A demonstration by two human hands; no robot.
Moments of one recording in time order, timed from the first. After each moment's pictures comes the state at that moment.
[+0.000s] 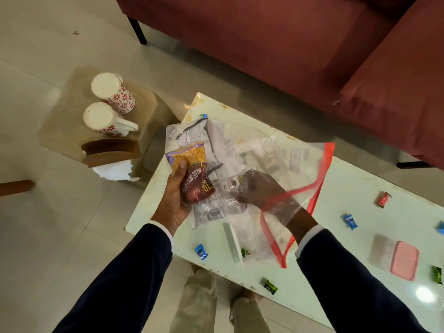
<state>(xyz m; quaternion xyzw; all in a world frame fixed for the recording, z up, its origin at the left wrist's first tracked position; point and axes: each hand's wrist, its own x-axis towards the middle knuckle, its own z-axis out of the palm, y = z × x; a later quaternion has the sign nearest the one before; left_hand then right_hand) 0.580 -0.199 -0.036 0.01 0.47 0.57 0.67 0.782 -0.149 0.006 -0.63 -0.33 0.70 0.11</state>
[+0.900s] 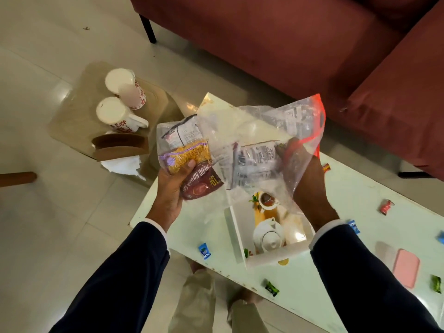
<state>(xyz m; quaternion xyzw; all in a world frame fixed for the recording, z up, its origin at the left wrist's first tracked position) 0.542 -0.209 -0.056 0.10 0.52 0.60 0.60 0.807 -0.132 0.024 -0.65 -0.56 0.46 0.24</state>
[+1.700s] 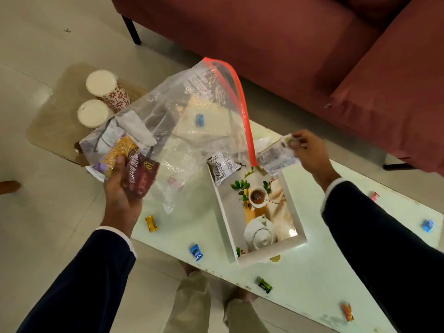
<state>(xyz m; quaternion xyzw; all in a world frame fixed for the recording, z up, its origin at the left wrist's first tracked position) 0.490 -0.220 -0.048 -0.03 0.55 0.67 0.50 0.881 -0.047 -0.042 -0.70 -0.58 0.40 0.16</state>
